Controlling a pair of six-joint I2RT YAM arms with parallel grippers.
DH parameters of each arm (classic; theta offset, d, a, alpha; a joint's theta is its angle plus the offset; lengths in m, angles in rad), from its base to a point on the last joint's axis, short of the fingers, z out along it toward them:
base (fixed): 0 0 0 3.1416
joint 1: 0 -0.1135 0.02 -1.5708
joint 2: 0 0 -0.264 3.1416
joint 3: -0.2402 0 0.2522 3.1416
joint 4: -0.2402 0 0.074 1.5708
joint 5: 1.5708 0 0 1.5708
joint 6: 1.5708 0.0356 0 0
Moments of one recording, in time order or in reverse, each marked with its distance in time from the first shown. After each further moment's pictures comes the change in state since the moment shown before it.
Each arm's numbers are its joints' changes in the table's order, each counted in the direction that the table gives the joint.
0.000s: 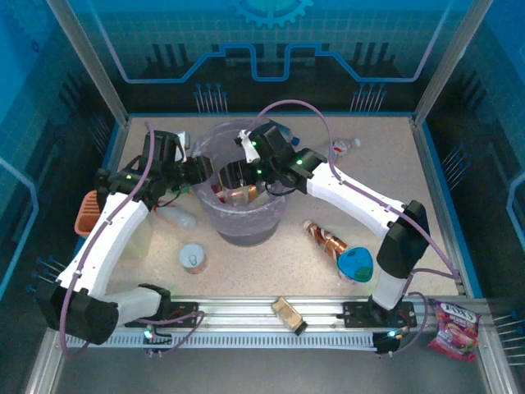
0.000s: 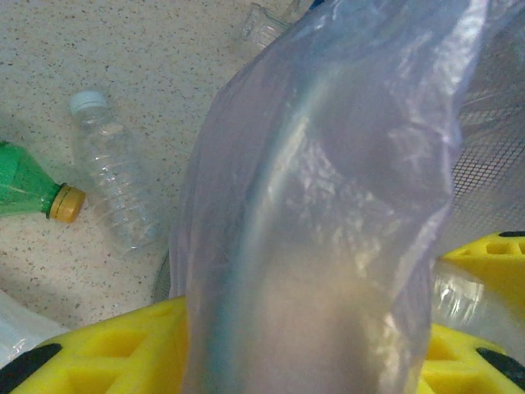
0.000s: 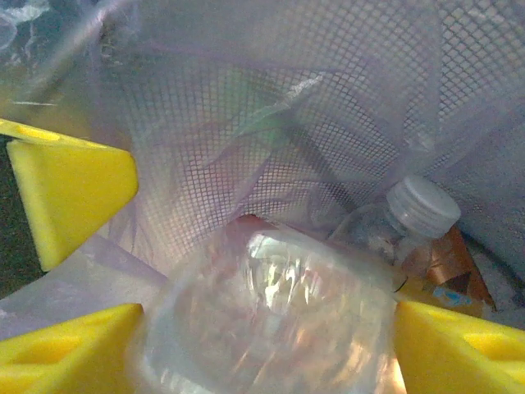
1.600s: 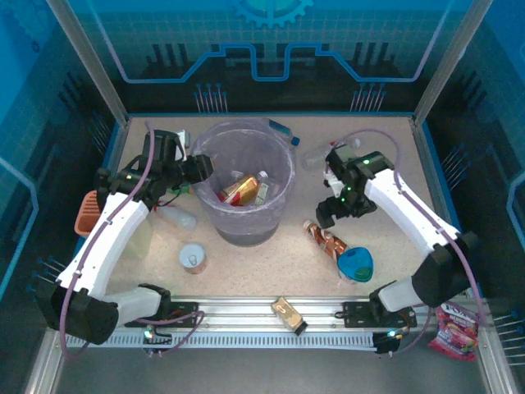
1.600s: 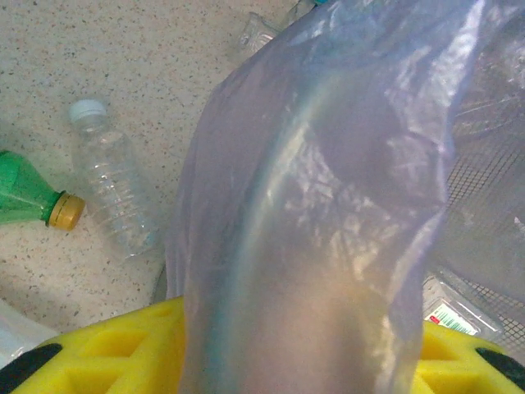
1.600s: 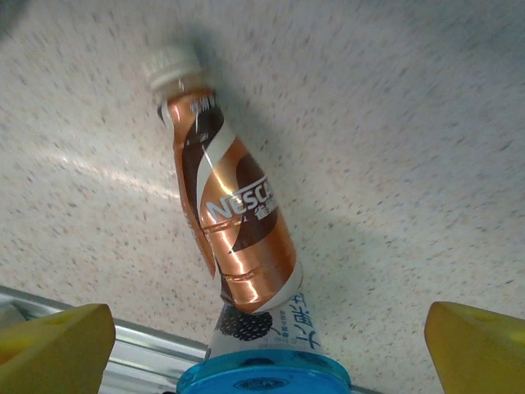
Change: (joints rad) left arm 0.001 -0.001 0.001 0.021 -0.006 -0.001; right arm 0.372 0.300 0.361 -0.786 0.209 -0.323
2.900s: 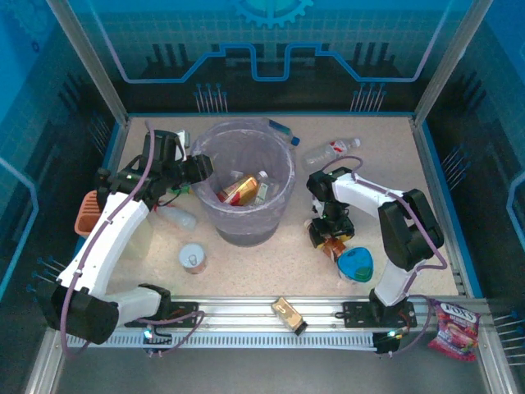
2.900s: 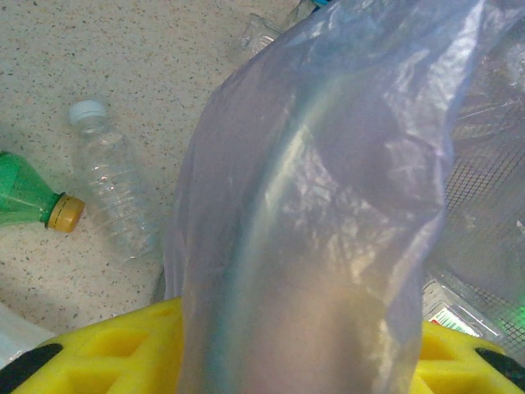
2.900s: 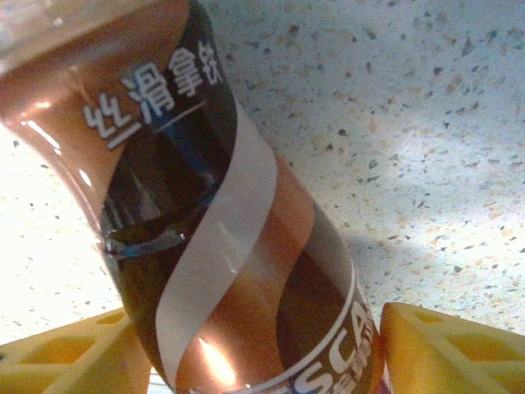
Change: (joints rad) left arm -0.005 -0.002 0.005 0.004 0.003 -0.001; right arm -0.029 -0.292 0.169 0.167 -0.085 0.117
